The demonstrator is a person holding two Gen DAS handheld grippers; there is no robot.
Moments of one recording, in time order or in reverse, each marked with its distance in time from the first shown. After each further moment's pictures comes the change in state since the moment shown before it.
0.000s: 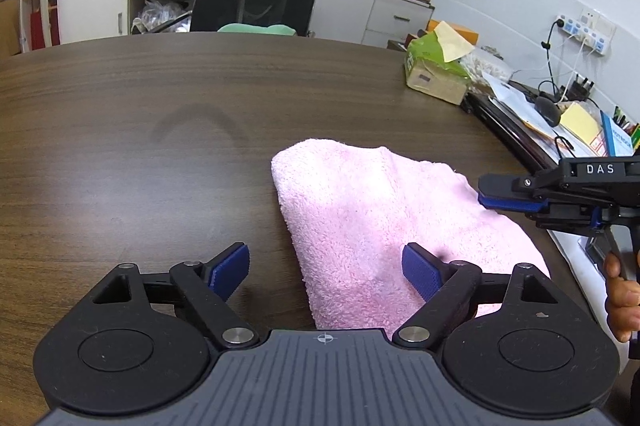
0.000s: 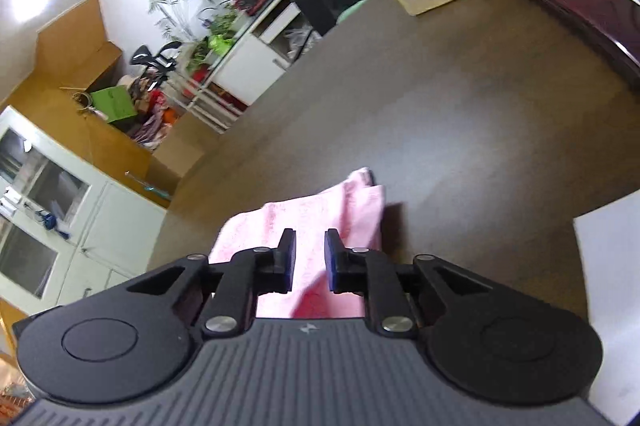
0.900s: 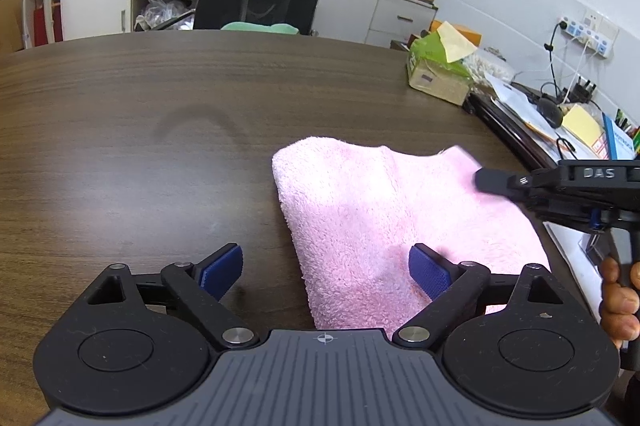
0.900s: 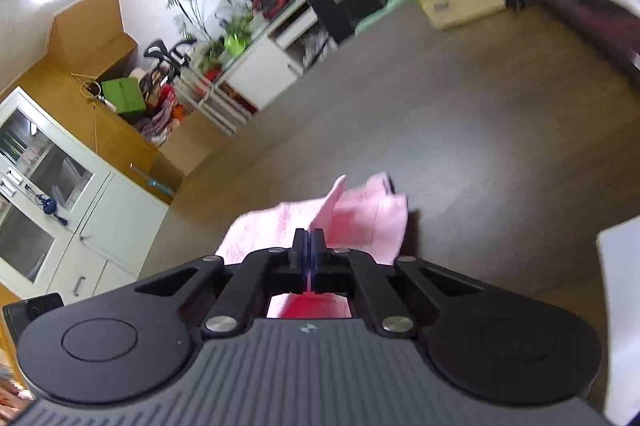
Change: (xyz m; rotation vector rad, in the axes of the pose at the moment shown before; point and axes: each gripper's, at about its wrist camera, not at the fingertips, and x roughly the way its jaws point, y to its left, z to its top) left arm -0.006 -0.001 -0.002 -0.013 -0.018 0.003; right arm -0.013 0.021 -0.011 -0.116 -0.103 -0.003
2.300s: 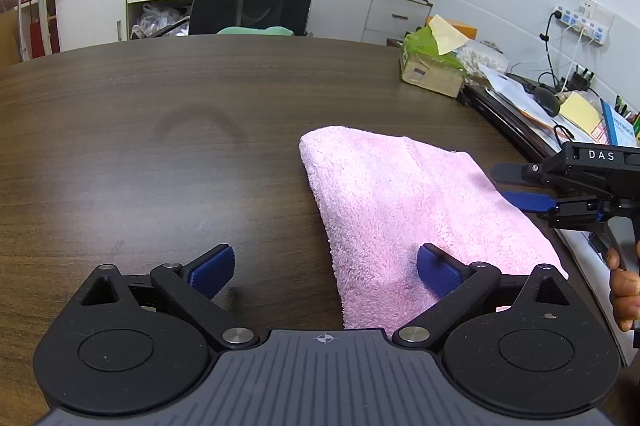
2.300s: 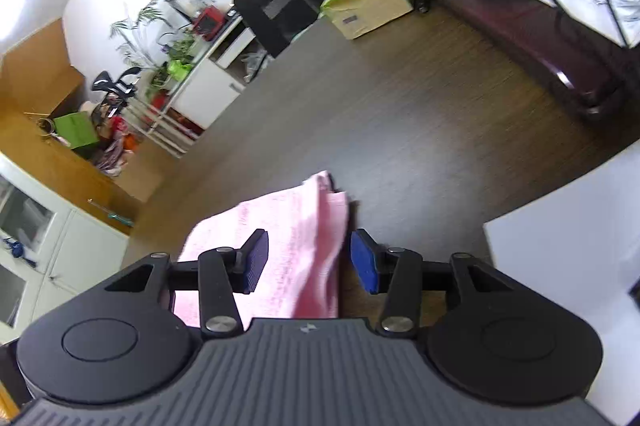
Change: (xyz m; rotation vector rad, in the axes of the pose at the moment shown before) left arm 0.001 -0.008 -0.008 0.046 0.010 0.011; right arm -0.001 -0.039 -0.005 0.125 0.040 -0.102
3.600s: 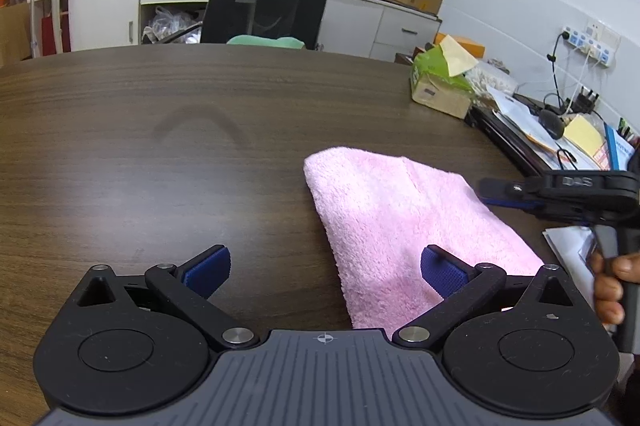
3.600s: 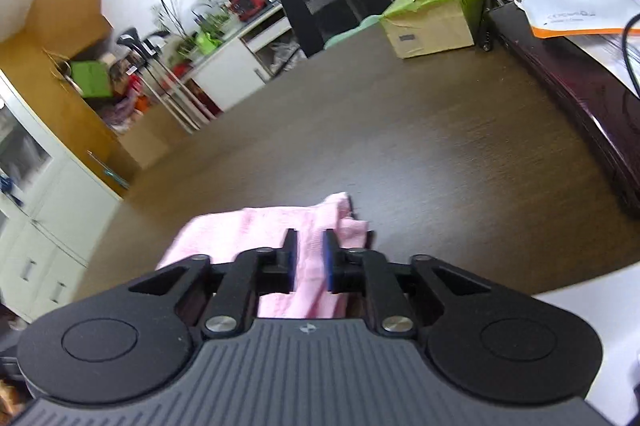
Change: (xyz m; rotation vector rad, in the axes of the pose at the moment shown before) left arm -0.013 0.013 0.009 -0.056 -0.046 0.013; right arm -0.002 0.031 0.015 -0.192 -0.014 -0.041
